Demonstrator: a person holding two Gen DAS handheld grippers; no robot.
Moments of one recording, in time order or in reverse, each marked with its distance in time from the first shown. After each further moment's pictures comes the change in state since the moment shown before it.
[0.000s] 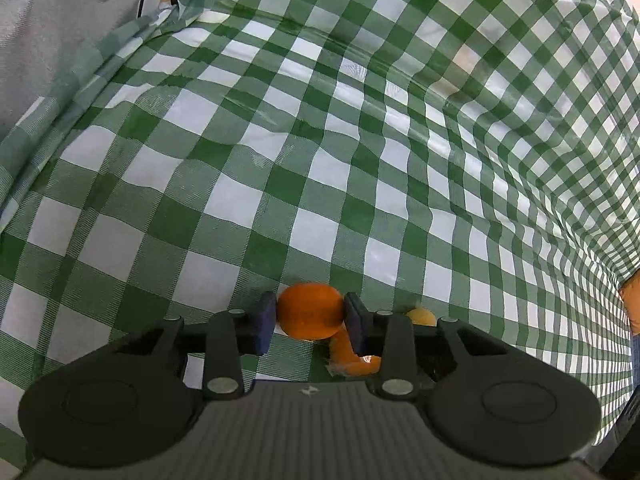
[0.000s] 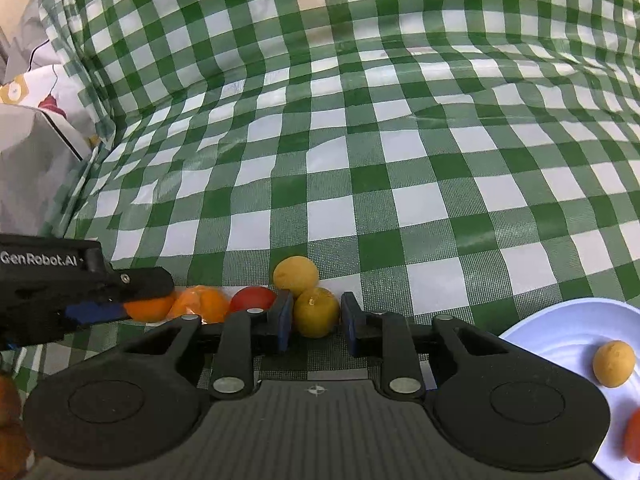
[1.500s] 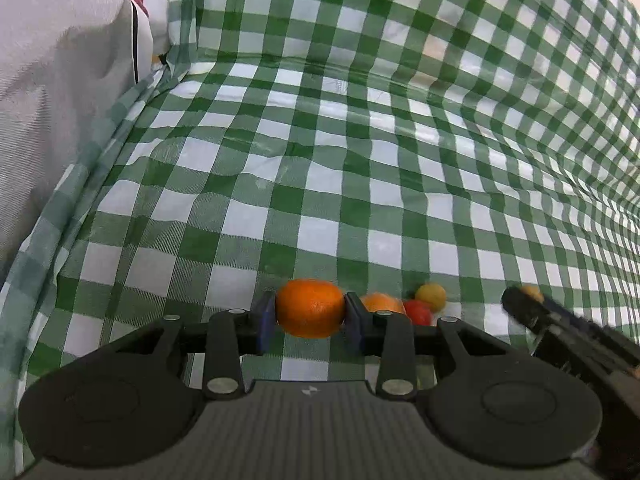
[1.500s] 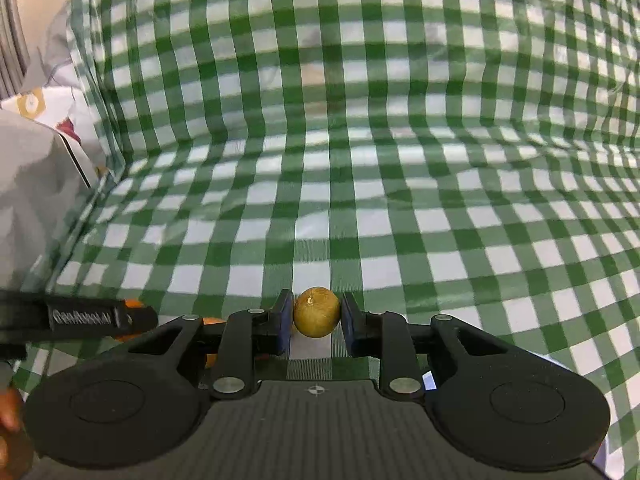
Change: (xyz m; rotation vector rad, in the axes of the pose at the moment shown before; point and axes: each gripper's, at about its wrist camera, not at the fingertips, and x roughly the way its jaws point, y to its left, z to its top) left arm -0.035 -0.029 -0.018 0.197 -0.068 0.123; right arm -0.050 -0.004 0.003 -0.091 -0.163 -0.059
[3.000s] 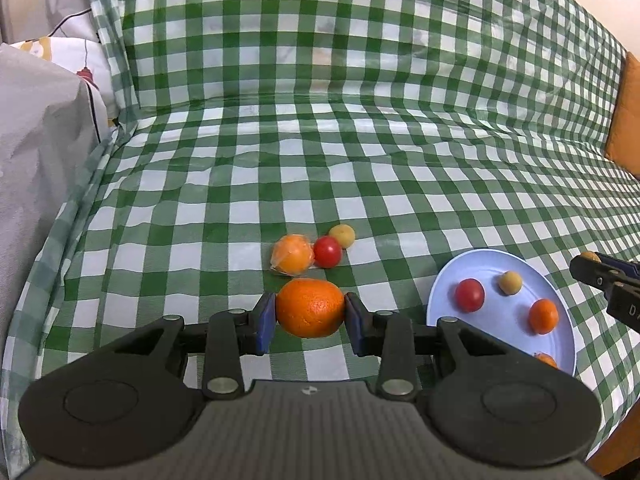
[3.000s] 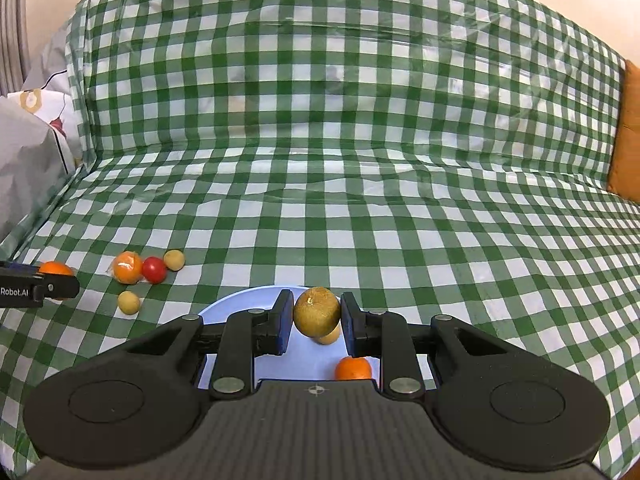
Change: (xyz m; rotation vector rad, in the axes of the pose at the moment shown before) left arm -0.072 -0.052 -0.073 0.252 -0.121 -0.052; right arm -0.142 -0.090 -0.040 -0.077 -0.072 -0.128
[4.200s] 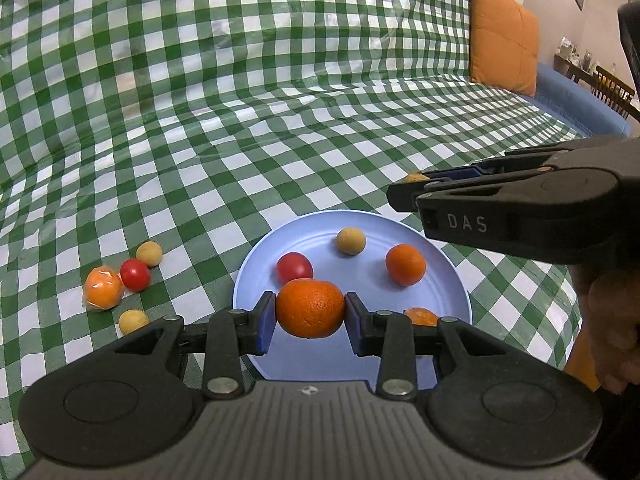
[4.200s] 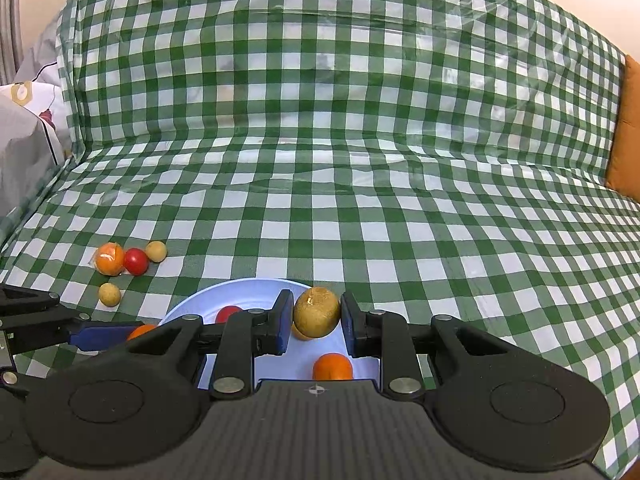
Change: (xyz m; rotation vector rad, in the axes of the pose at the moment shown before) left arm 0.013 -0.104 -0.036 0.341 -0.041 -0.294; right arm 0.011 -0.013 0.000 -0.008 0.026 -0.009
